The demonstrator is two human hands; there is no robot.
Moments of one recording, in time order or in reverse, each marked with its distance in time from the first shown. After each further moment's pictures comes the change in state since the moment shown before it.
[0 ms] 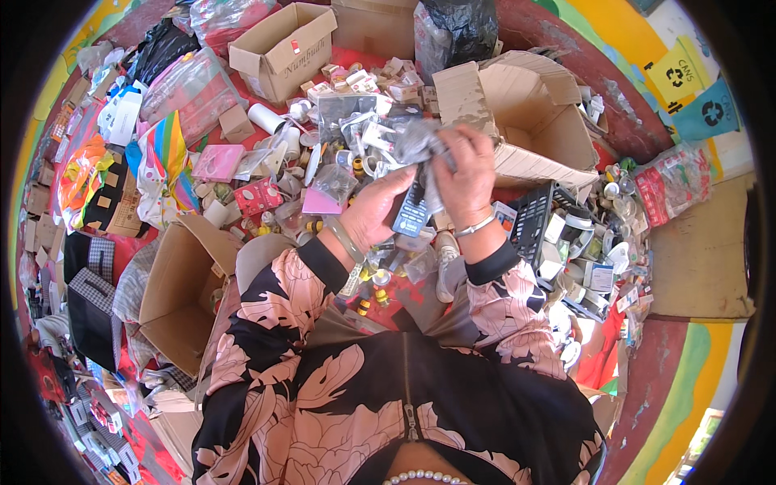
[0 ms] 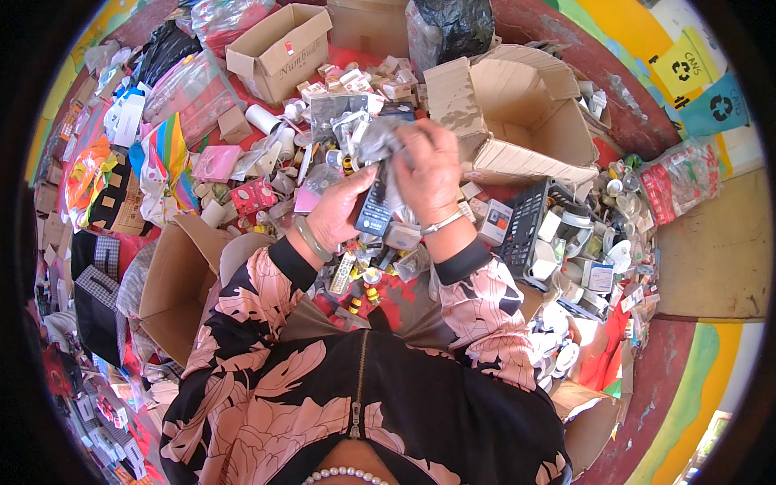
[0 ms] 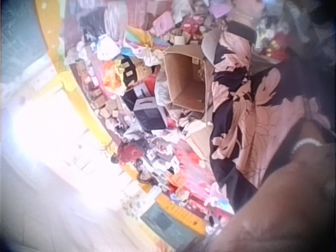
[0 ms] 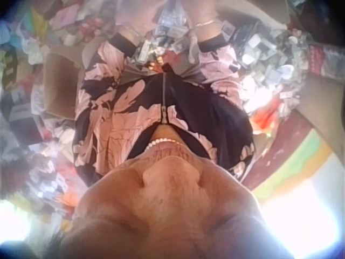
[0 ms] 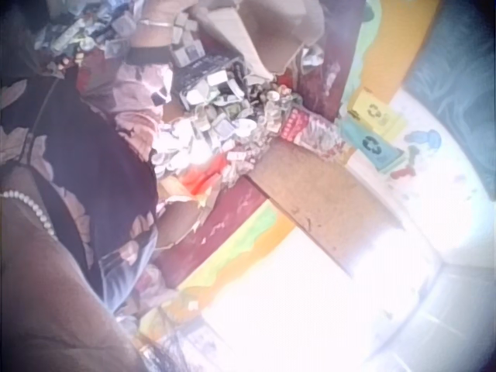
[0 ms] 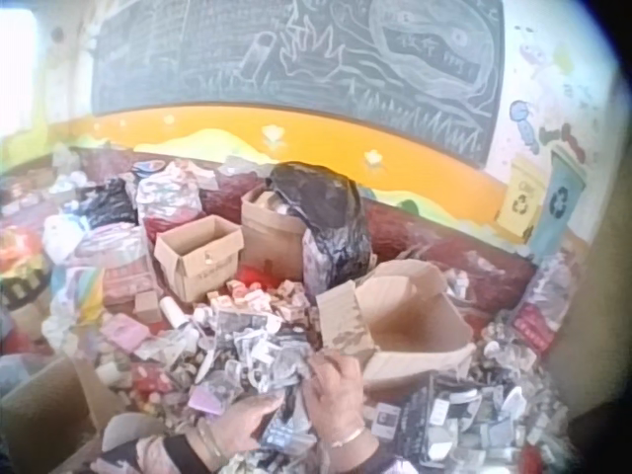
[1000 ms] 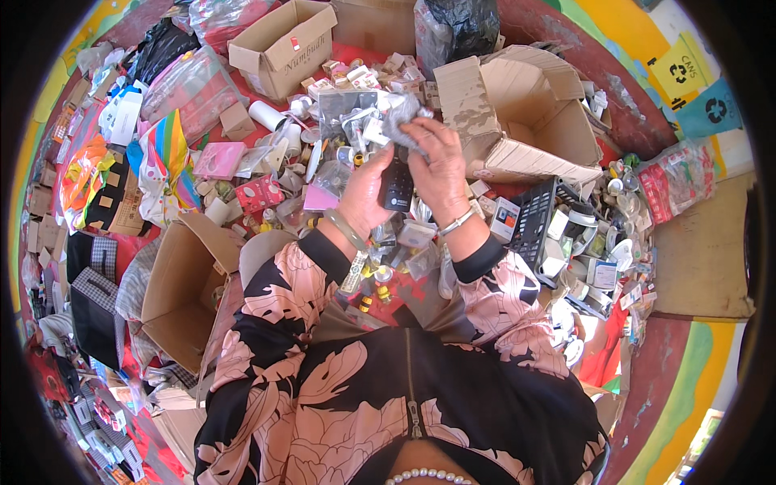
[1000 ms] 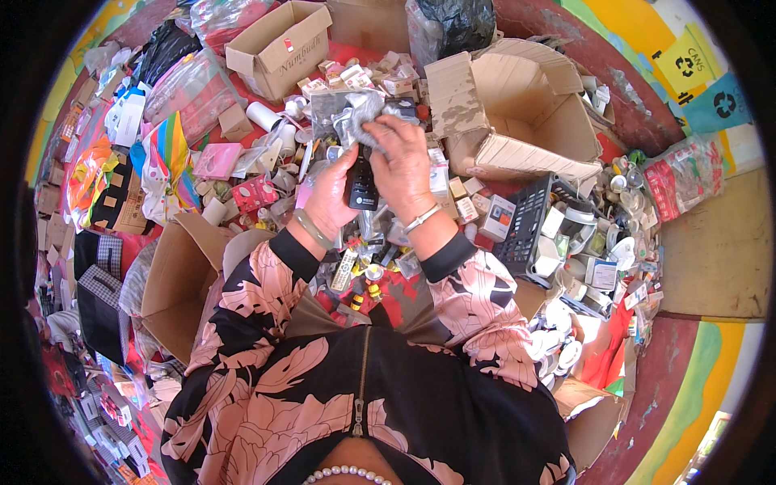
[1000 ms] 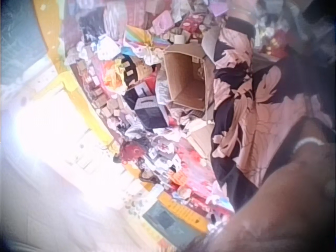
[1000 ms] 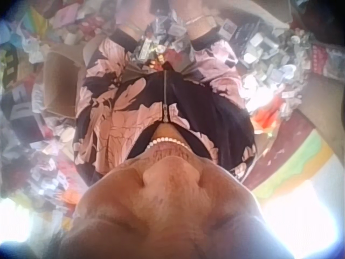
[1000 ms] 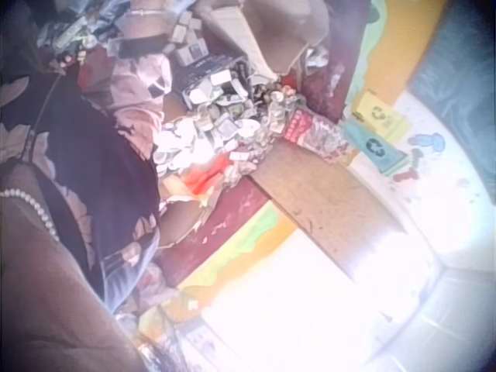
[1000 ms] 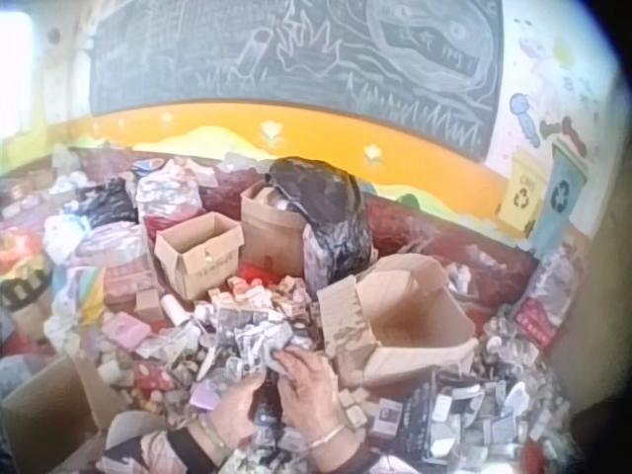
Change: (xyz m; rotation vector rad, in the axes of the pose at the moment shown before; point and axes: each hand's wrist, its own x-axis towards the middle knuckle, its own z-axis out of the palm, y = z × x) left_hand 0.022 0.003 -0.020 -0.160 0.064 0.151; right_hand -0.008 -0.007 0.030 0.264 -0.122 0.099
